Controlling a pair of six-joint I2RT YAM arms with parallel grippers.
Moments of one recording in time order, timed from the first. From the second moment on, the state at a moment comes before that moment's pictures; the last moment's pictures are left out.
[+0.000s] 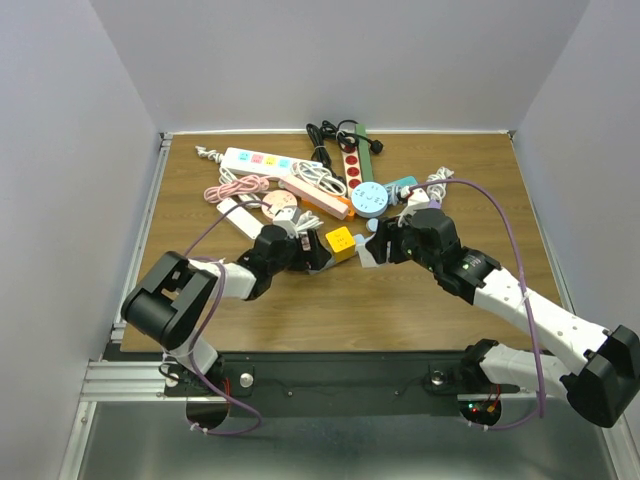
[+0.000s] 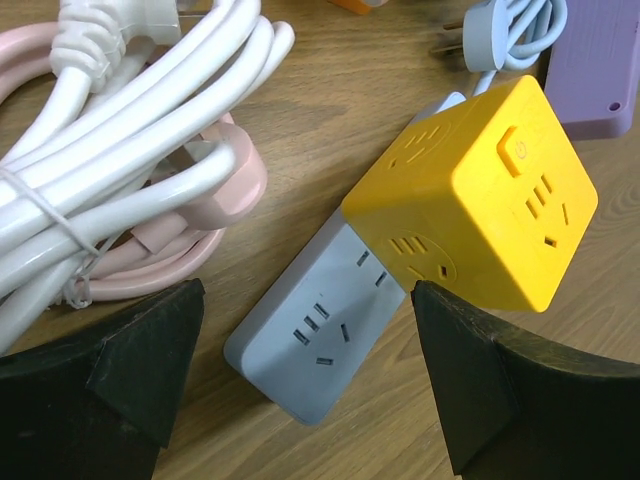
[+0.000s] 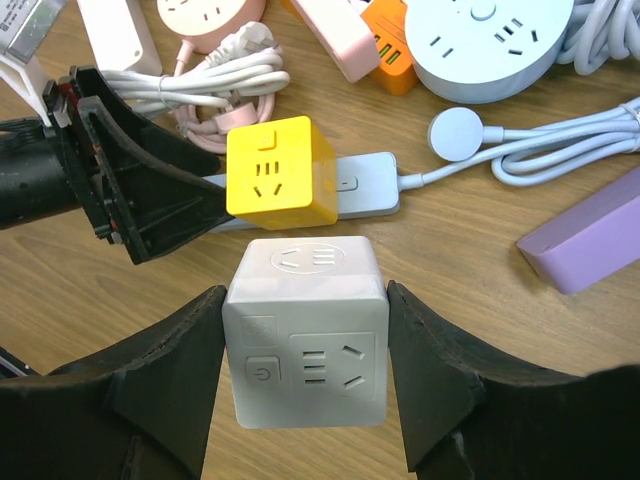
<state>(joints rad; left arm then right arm) -0.57 1.58 0.51 0.57 0.14 -0.56 0.68 1.07 0.80 -0.21 0.12 0.37</state>
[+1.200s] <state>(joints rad) -0.91 1.67 0.80 0.24 0.38 -0.67 0.65 1.01 1.07 -0.67 0.22 0.54</state>
